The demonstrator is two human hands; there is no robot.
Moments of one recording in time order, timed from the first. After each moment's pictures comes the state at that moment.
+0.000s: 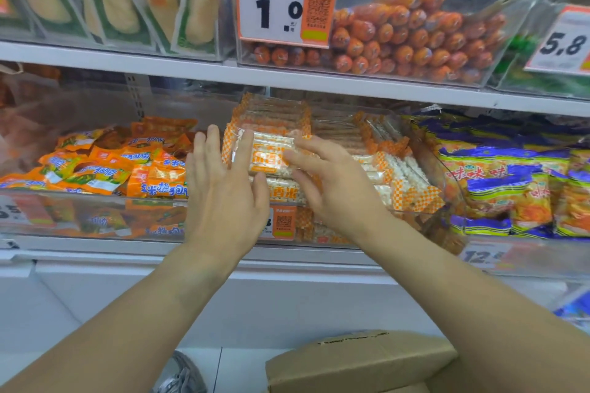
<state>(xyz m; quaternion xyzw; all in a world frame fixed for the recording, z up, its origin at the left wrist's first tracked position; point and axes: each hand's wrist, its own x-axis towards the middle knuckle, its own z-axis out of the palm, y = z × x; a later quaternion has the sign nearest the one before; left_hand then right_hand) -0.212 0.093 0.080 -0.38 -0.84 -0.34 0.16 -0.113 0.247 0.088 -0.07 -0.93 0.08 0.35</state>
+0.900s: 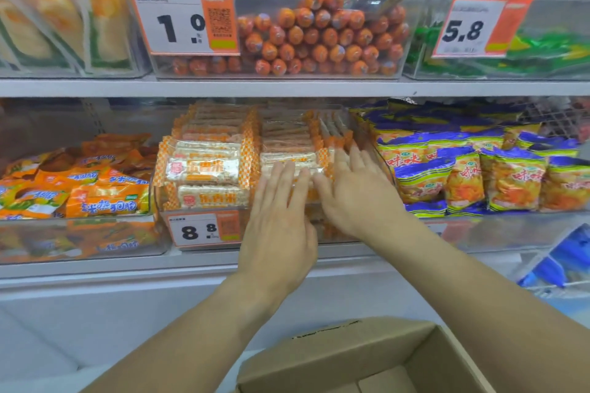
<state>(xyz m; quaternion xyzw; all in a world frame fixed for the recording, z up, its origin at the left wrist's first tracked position) -0.111 0.165 0.058 -0.56 -0.77 -0.26 0.18 -0.025 0.286 0.101 -0.36 -0.92 0.01 0.15</state>
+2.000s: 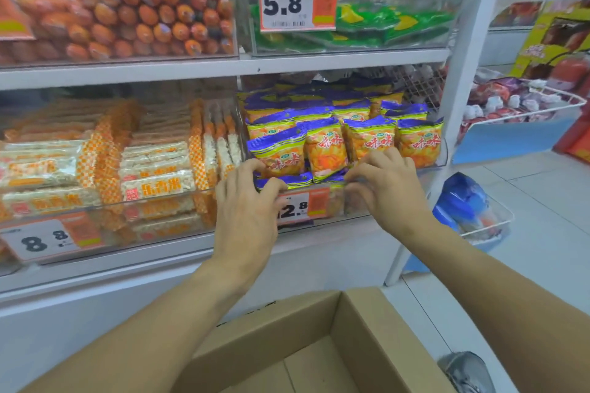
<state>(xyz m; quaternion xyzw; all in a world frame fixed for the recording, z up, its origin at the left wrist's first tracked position) 0.002 0.261 0.041 -0.57 -0.73 -0.32 0.22 0.192 0.411 0.055 -0.29 -0.89 -0.07 0.35</state>
